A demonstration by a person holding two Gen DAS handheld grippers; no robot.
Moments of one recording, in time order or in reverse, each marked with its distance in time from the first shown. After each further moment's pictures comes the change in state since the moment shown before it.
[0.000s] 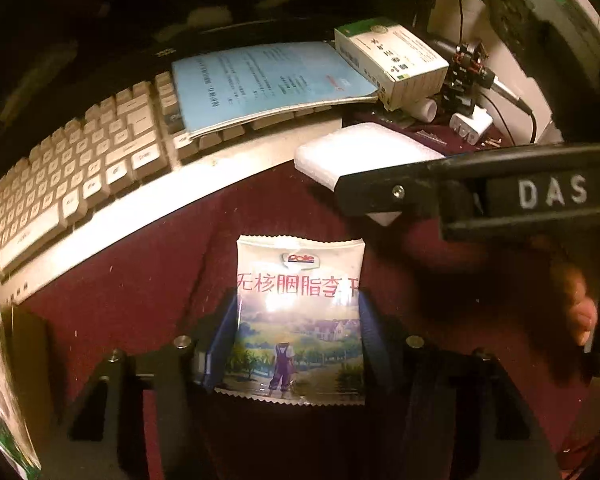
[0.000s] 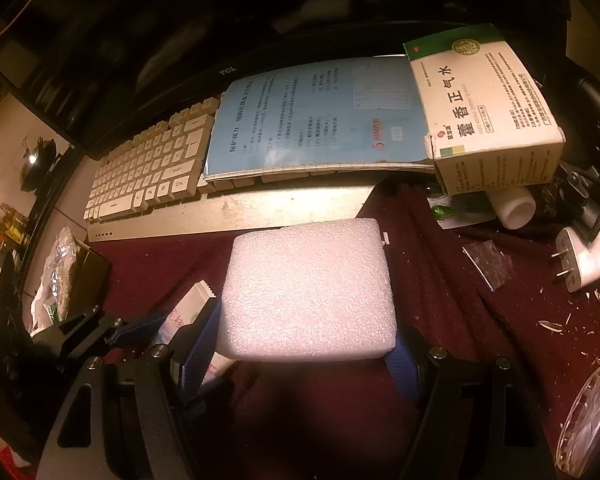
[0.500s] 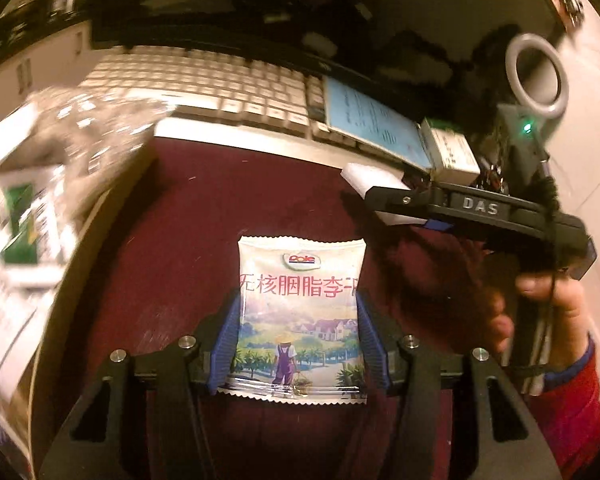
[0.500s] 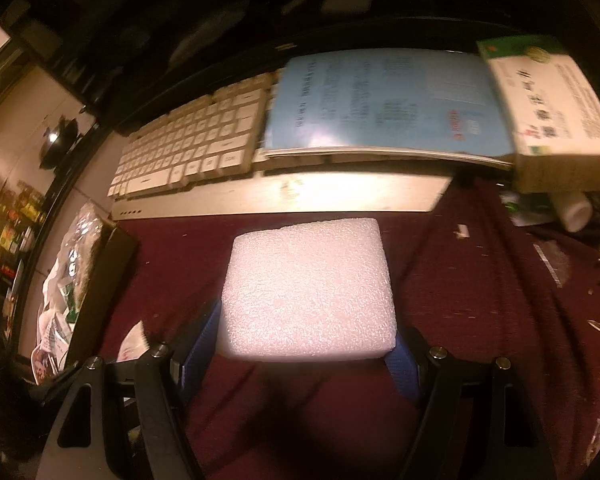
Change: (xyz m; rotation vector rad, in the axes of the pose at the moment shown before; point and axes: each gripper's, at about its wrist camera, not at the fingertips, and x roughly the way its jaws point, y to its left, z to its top) left arm -0.092 0.062 -0.110 -0.504 -0.190 -0.047; right arm 0.018 0.044 -0.007 -0.078 0.020 0.080
